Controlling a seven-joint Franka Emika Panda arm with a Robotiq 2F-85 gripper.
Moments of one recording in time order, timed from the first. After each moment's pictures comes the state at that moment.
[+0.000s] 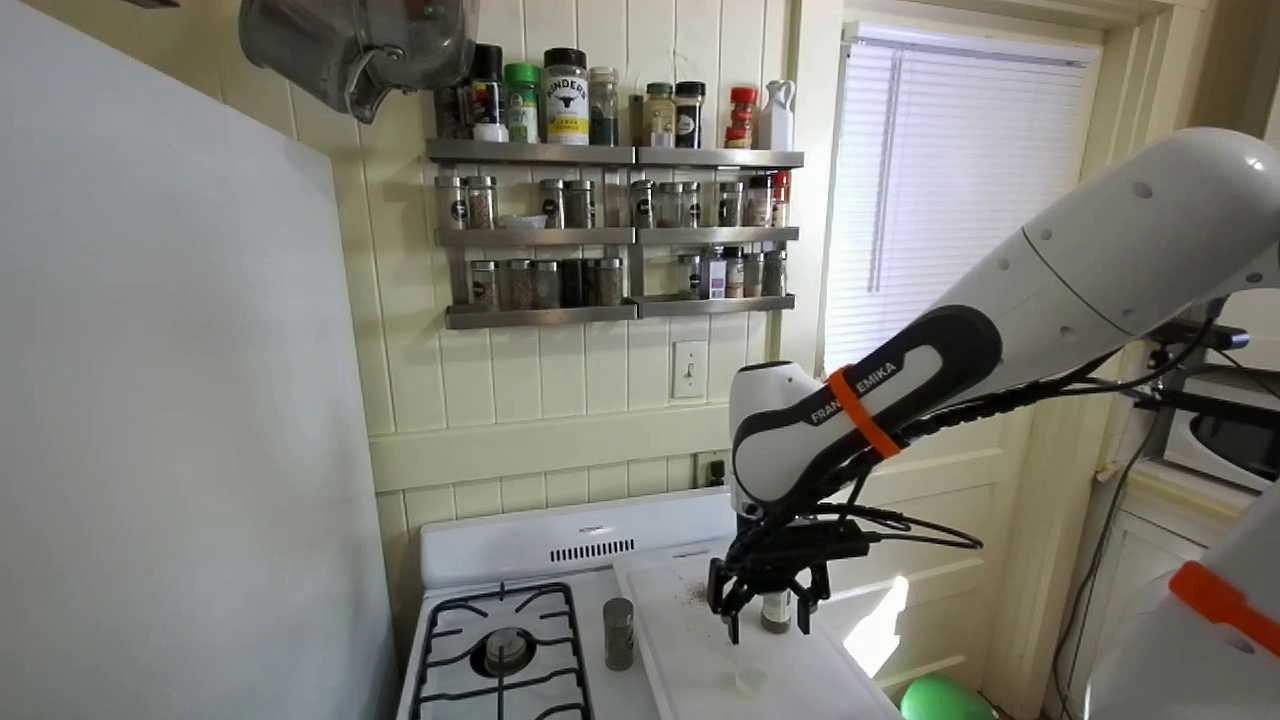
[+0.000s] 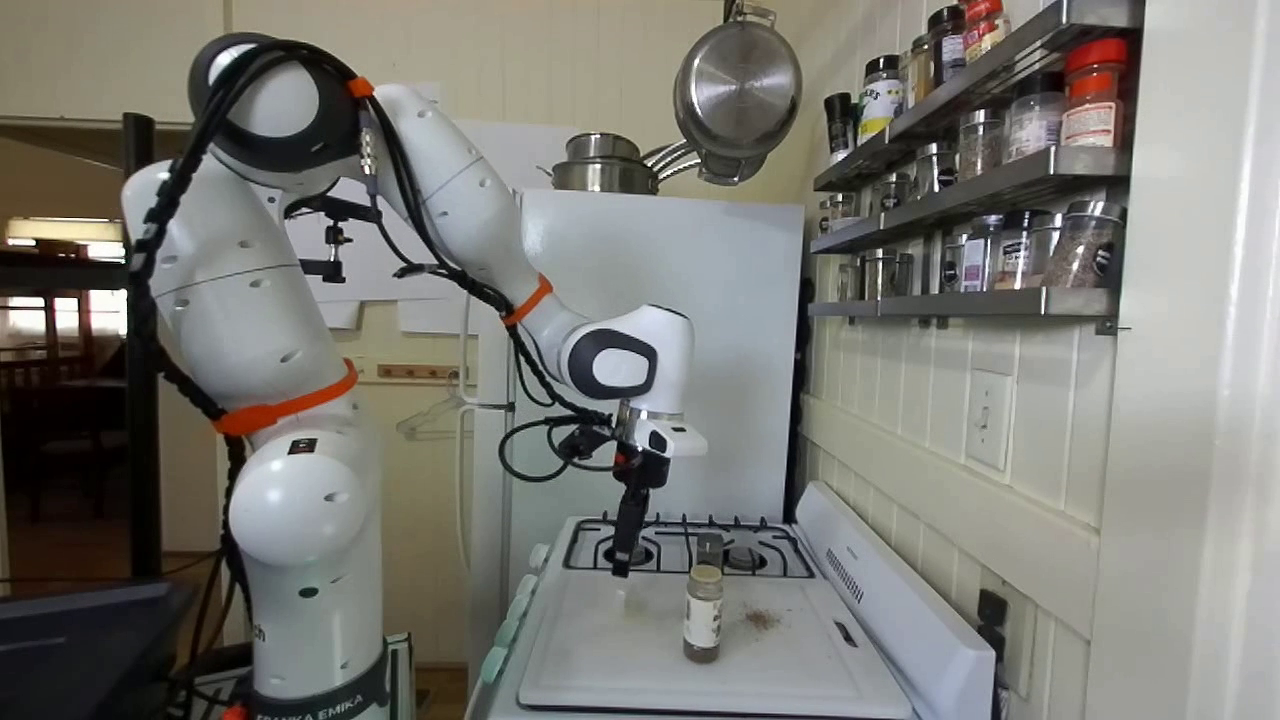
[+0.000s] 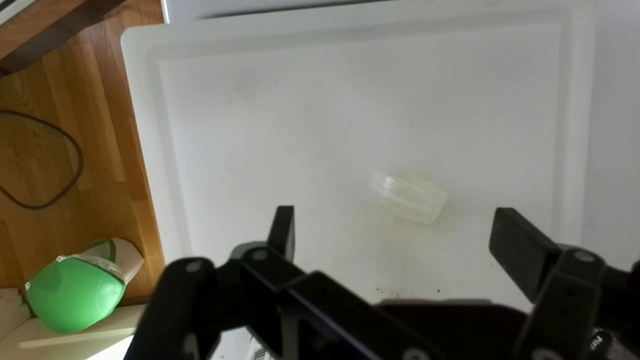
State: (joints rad) arm -0.01 -0.36 0.11 -2.72 0.11 2.25 0.53
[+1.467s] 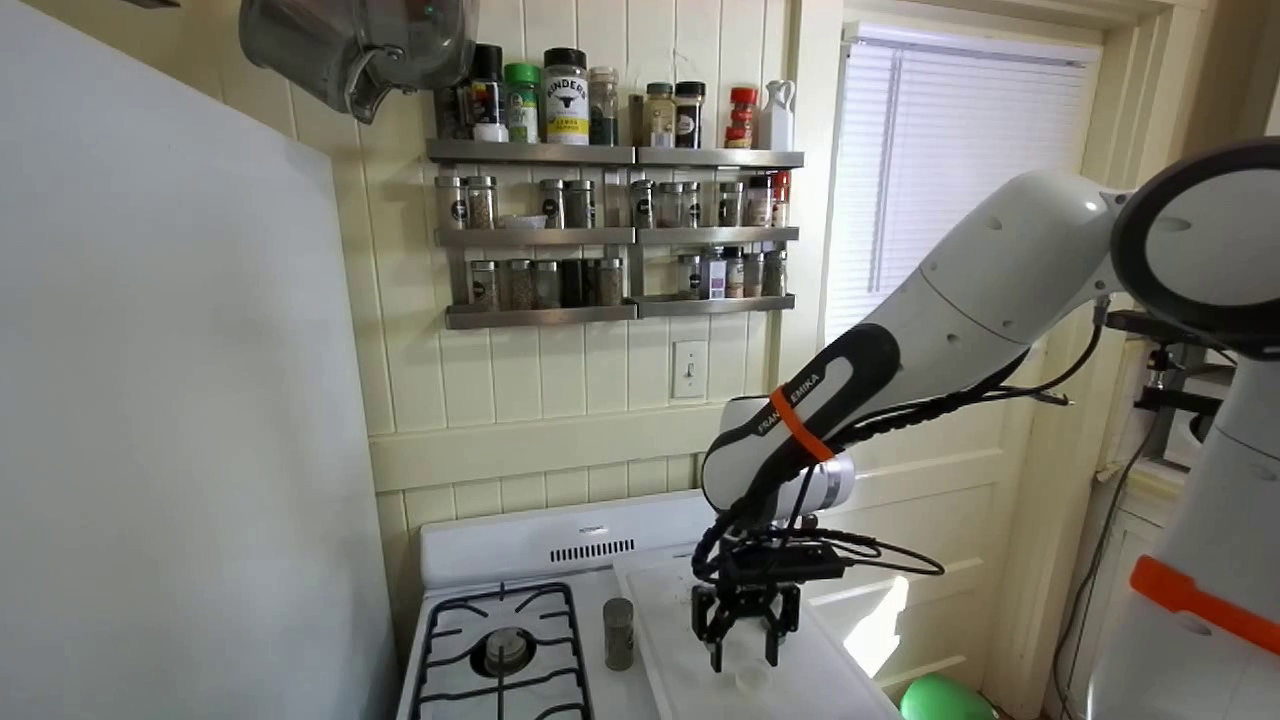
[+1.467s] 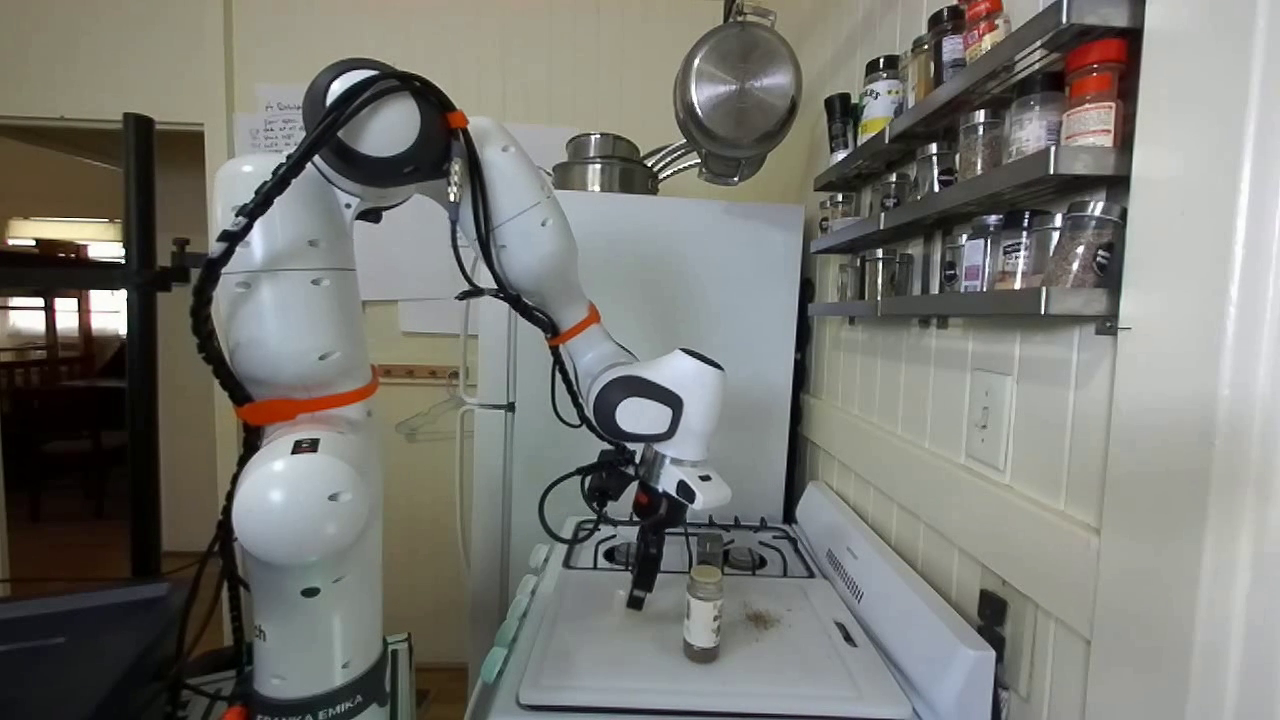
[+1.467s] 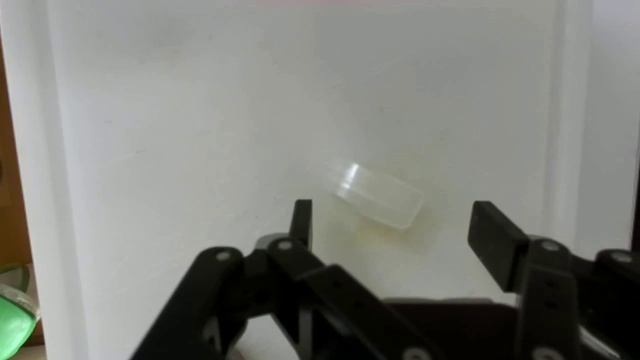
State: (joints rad) arm 0.01 -0.13 0.06 -2.65 0.26 2.36 0.30
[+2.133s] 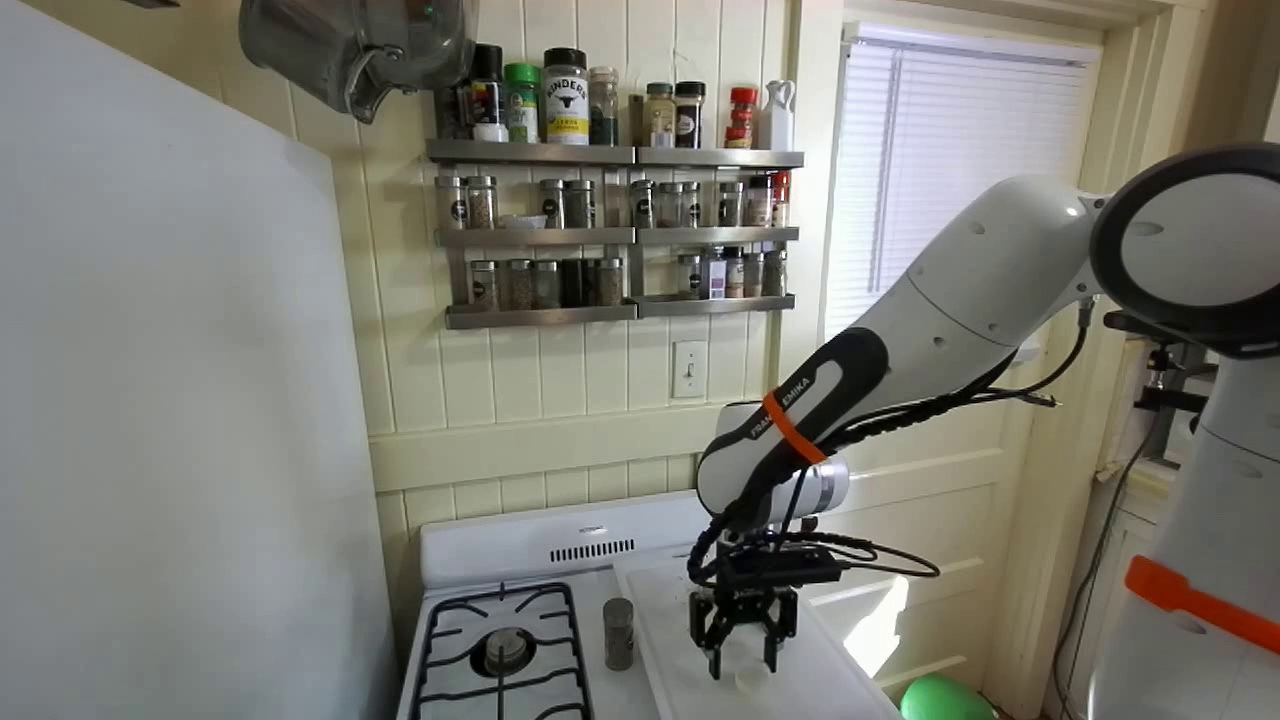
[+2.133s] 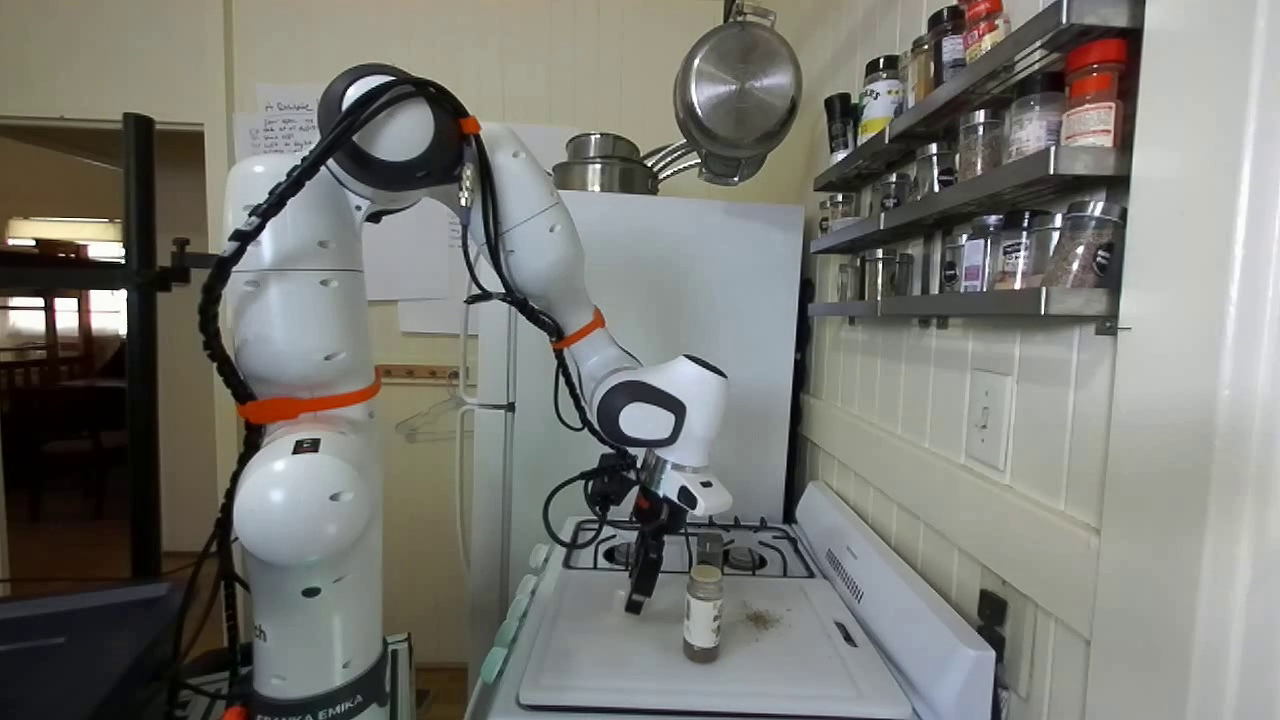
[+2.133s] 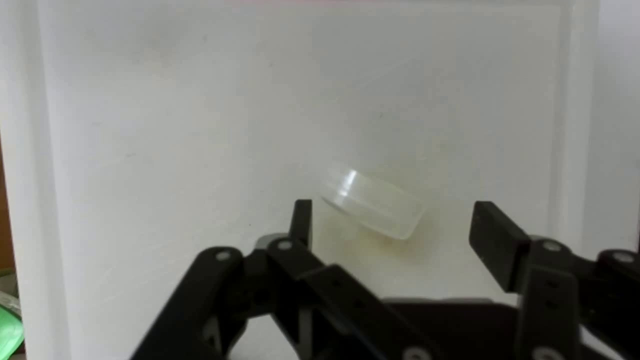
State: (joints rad) arm 0.01 -0.10 0.06 -2.64 0.27 2.35 0.29
